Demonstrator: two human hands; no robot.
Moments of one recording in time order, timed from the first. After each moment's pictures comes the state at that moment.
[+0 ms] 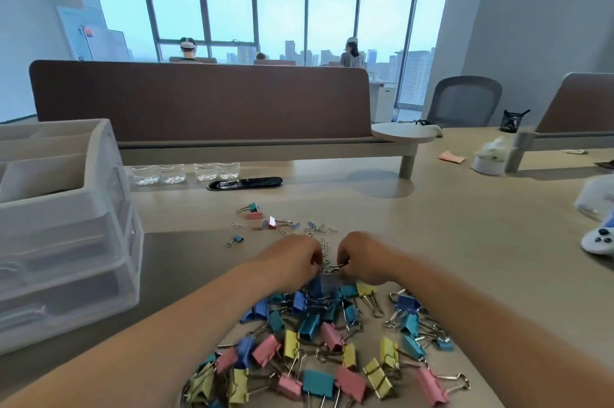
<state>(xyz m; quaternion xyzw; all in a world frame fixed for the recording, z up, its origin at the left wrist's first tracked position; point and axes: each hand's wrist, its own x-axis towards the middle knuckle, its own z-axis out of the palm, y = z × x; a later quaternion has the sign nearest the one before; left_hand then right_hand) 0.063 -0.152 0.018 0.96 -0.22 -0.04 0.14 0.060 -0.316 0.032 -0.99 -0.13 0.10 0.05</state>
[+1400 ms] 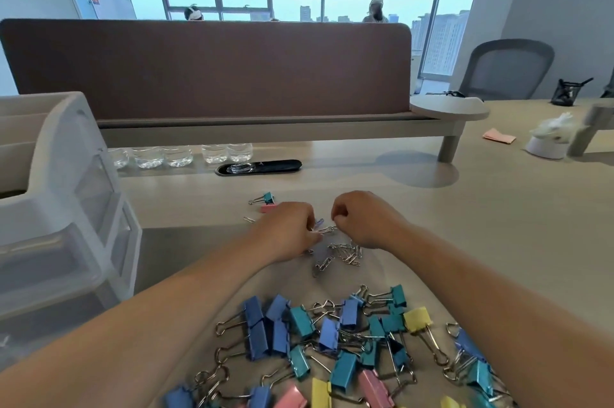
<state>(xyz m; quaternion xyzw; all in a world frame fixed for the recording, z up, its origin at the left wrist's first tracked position) 0.157 -0.116 0.002 0.97 -0.16 0.03 0.16 0.166 -0.284 0.016 -0.98 -0.13 -0.02 0.17</state>
